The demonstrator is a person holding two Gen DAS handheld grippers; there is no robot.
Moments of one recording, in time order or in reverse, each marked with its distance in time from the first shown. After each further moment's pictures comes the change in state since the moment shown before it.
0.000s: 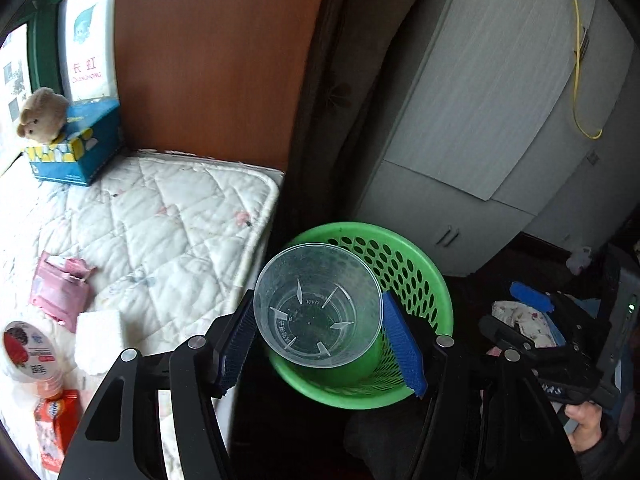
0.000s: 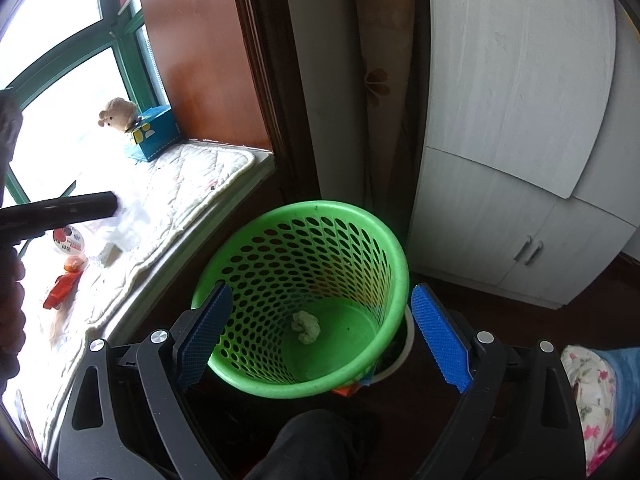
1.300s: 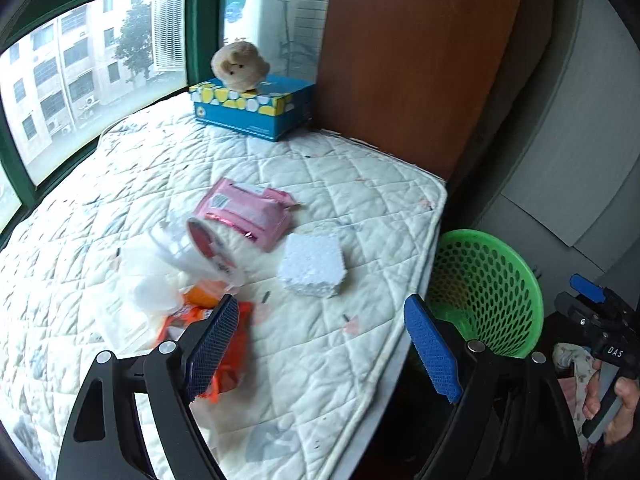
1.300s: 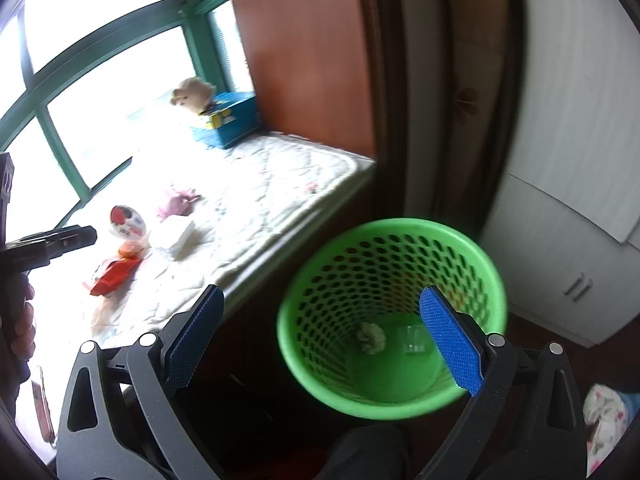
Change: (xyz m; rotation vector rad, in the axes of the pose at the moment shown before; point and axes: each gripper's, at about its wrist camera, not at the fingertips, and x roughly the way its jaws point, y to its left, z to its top) left arm -0.116 0.130 -0.081 -0.261 -0.084 0.332; right arm 0.005 0.094 0.015 -0.138 0.006 0.190
